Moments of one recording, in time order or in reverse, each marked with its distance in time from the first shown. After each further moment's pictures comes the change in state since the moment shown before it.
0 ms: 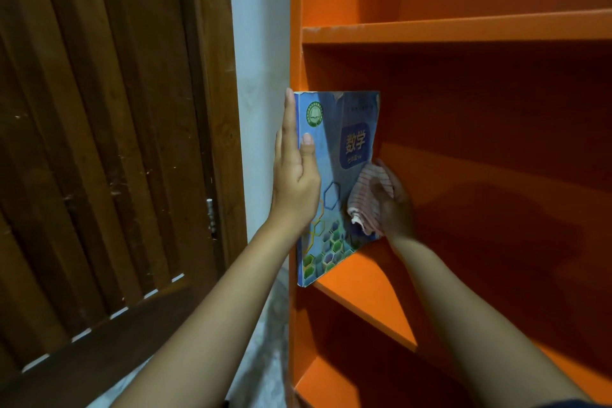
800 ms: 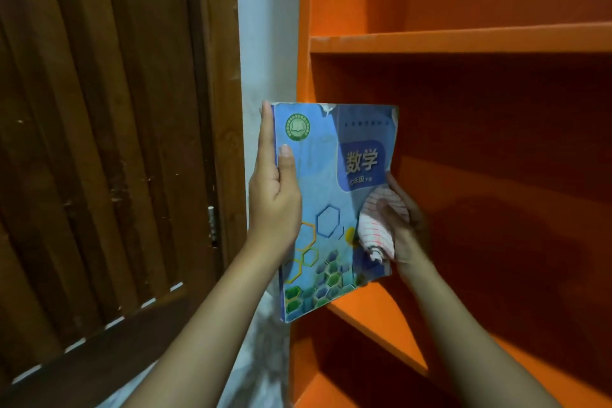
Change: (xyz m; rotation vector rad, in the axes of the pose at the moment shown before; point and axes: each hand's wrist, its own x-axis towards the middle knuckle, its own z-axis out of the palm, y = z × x) left_hand -0.011 0.017 -0.027 -0.116 0.032 -0.067; right_hand -0.021 -0.004 -0.005 0.260 -0.015 -0.063
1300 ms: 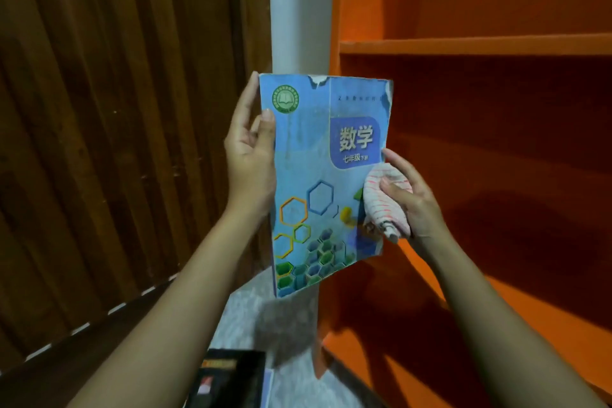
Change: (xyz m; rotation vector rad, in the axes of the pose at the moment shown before) left_hand -0.015 0.091 -0.064 -0.248 0.154 -0.080; right_hand -0.073 -0.078 0.027 0.046 -0.264 0.154
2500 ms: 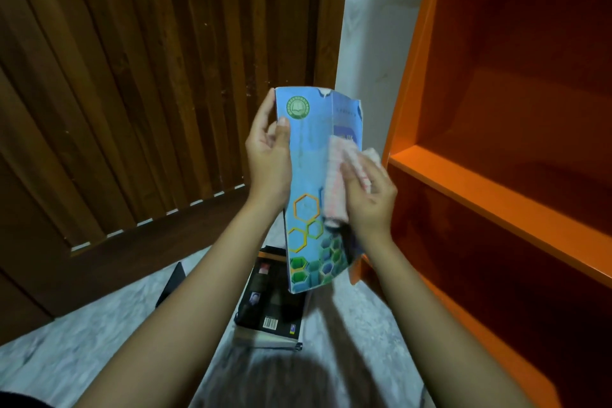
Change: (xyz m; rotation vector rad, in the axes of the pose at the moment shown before) left_hand -0.105 0.027 -0.109 0.078 0.207 -0.260; right_hand -0.126 0.084 0.137 -0.373 0.149 -0.323
